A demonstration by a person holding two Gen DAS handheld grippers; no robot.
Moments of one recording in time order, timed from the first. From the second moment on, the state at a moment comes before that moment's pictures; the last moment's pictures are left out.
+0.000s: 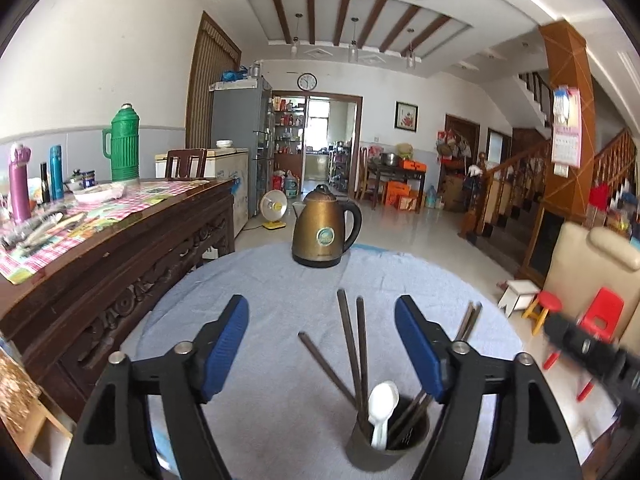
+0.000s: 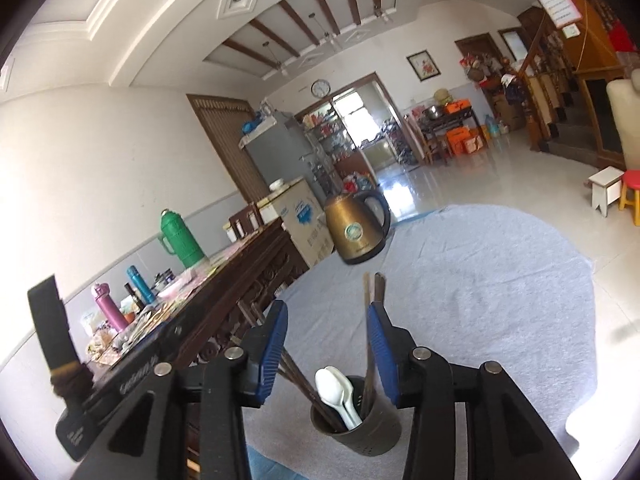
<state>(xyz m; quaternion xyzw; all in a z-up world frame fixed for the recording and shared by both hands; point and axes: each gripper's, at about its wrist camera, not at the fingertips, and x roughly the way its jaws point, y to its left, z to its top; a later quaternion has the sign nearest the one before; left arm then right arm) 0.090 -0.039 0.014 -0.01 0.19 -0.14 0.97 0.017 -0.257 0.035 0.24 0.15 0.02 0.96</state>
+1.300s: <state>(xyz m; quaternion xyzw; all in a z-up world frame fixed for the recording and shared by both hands) 0.027 -0.016 0.026 0.09 0.24 -0.05 0.97 -0.033 -0.217 0.041 0.16 0.20 0.00 0.97</state>
